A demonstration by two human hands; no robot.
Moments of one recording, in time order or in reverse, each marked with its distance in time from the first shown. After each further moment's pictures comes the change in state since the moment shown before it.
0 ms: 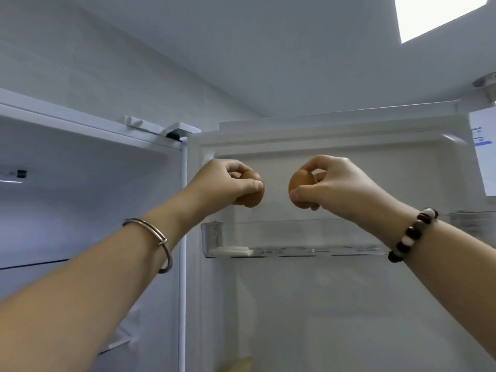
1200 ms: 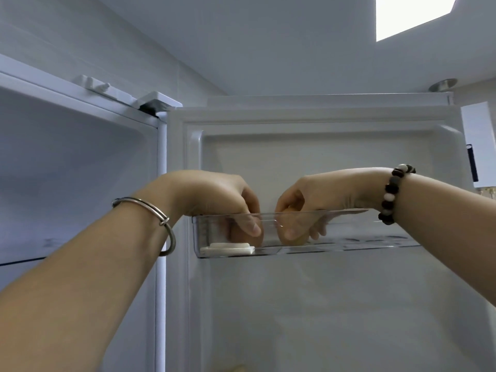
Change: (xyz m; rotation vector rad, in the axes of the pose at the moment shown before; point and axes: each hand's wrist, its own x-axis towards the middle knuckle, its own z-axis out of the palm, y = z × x) left_hand 0.024 -0.017 0.001 0.342 -0.739 -0.095; right_hand 0.037 0.008 0.019 -0.327 -0.739 0.181
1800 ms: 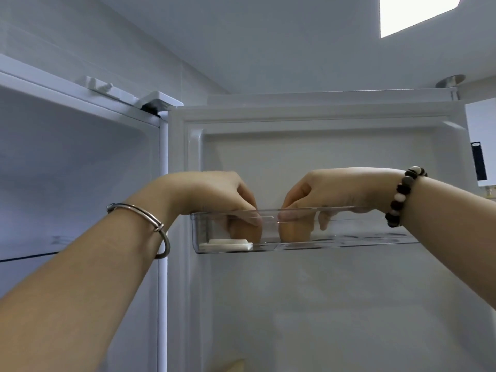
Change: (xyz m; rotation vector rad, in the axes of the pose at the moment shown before) left_hand -0.005 0.001 0.006 -0.052 0.095 0.030; right_hand -0.005 0.010 0.000 0.050 0.119 -0.031
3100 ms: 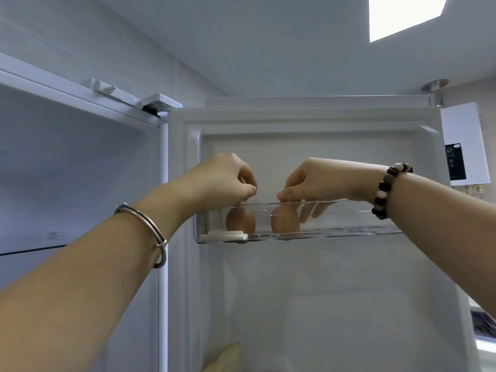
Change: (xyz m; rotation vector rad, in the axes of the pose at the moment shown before) left_hand -0.008 0.008 0.007 0.204 0.445 0.156; right_hand -0.017 -0.014 -0.002 -0.095 0.186 0.075
